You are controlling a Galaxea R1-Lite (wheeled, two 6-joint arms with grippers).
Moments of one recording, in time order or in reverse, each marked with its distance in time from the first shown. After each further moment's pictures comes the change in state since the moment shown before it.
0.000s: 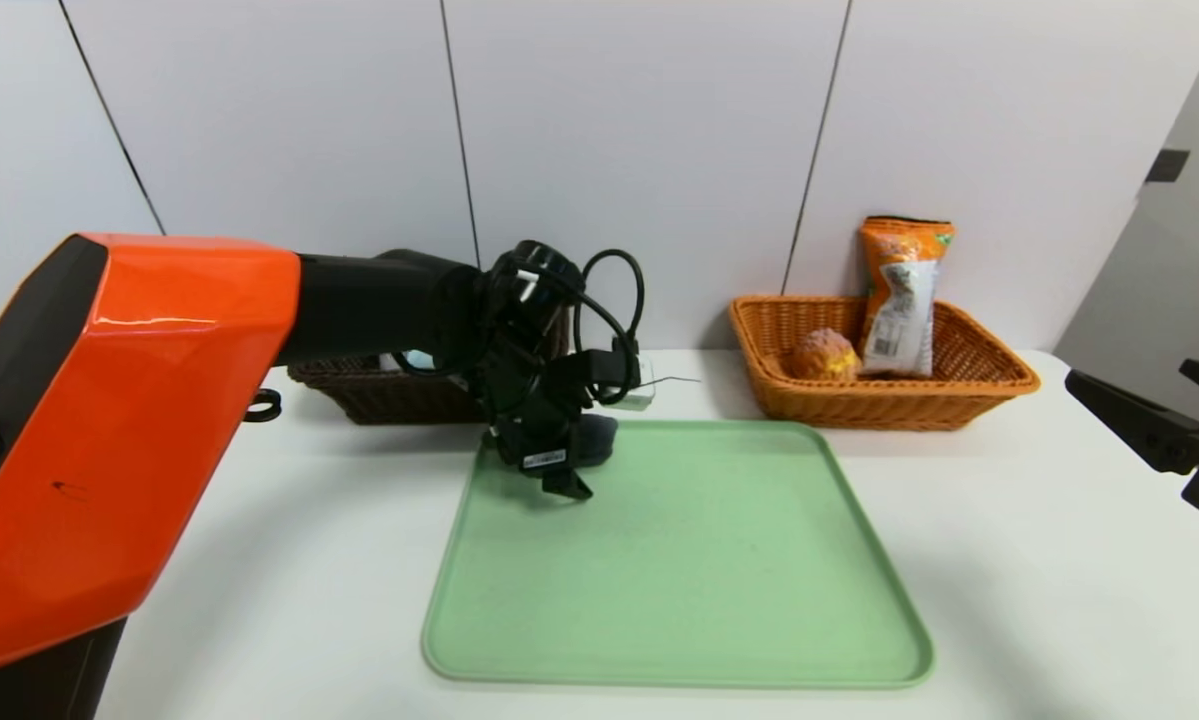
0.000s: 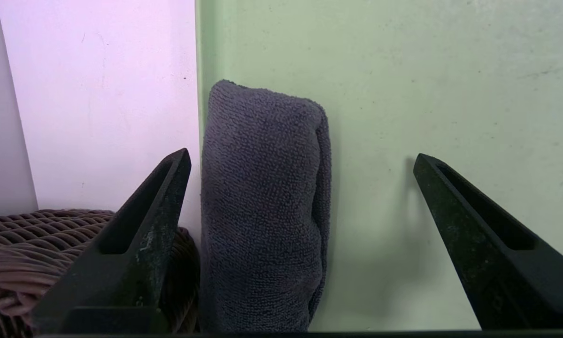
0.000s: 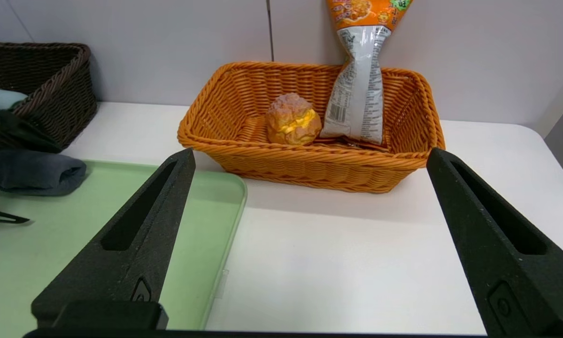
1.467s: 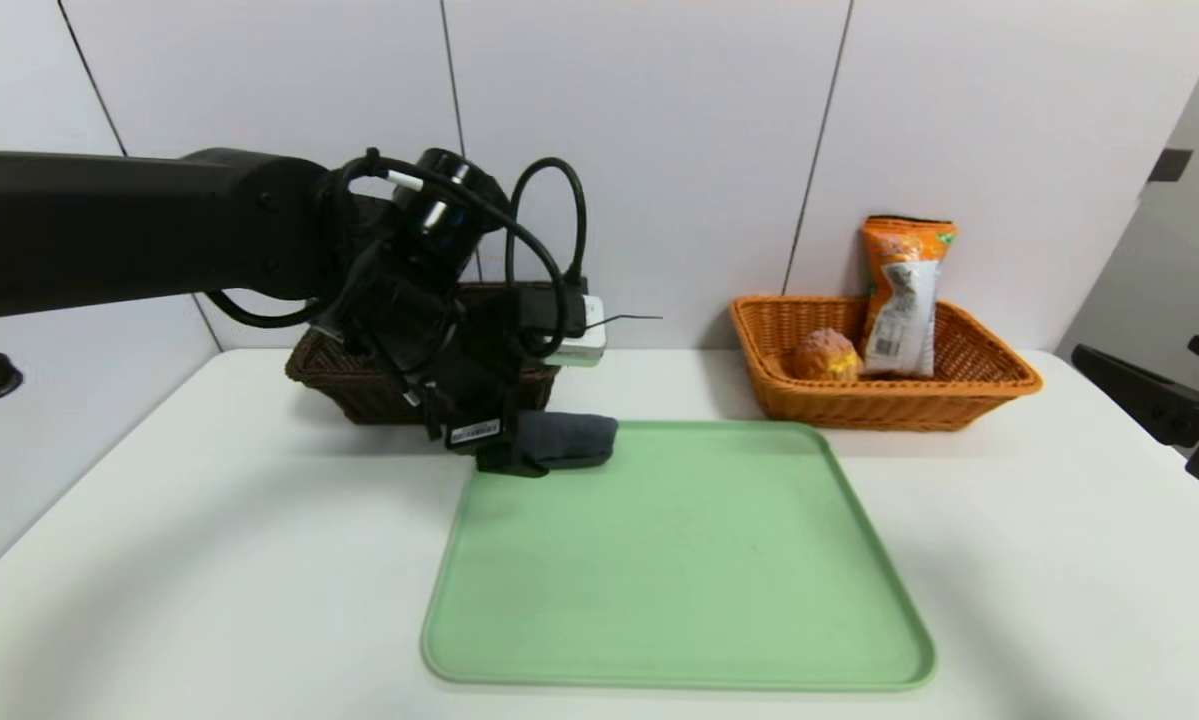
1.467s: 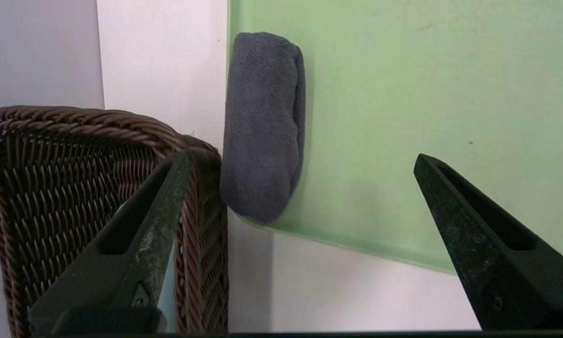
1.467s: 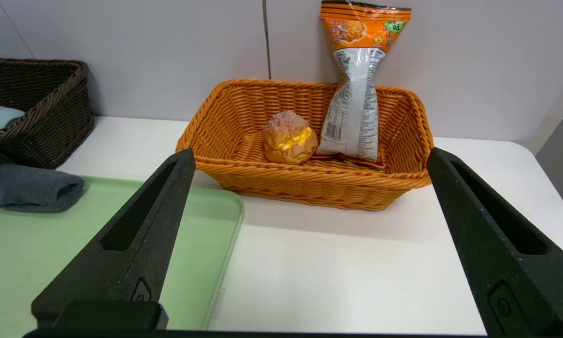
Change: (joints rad) left arm -0.001 -0.293 0.160 0.065 -0.024 0.006; right arm -0.001 0.013 -0.043 0.000 -0.015 -0.001
